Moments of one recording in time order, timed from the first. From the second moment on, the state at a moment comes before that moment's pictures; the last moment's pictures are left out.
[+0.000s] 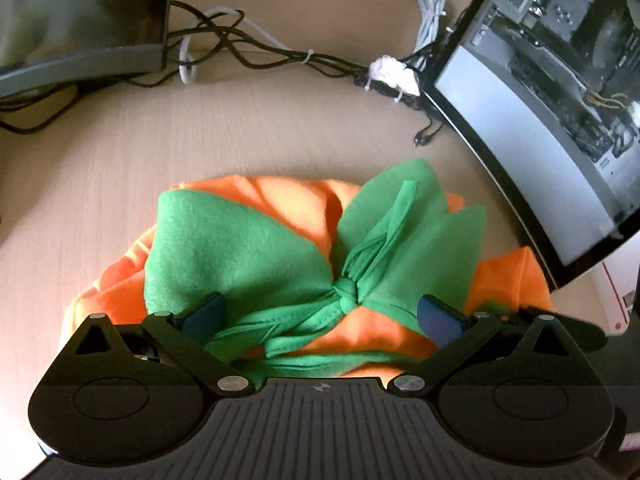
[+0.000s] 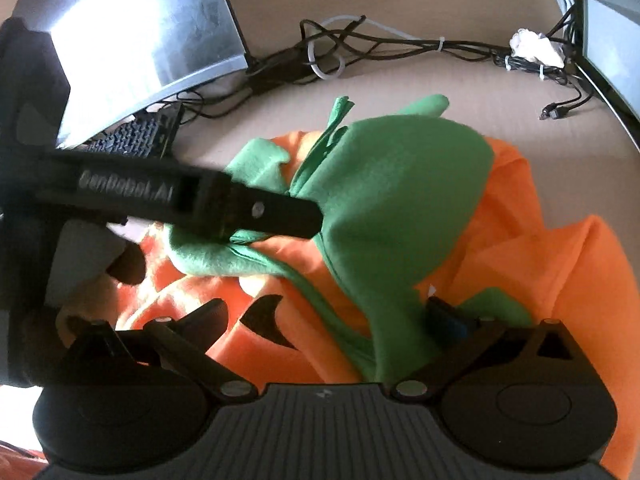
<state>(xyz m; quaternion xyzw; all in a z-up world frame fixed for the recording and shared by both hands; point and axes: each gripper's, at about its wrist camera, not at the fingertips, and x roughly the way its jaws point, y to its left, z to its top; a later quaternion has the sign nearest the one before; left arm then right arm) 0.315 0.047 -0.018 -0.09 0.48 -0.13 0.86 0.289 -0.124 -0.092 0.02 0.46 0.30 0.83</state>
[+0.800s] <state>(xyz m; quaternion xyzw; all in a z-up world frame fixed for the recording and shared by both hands) 0.301 0.056 -0.015 -0.10 0.47 -0.13 0.87 0.367 -0.112 -0.065 0.02 0.47 0.27 0.84</state>
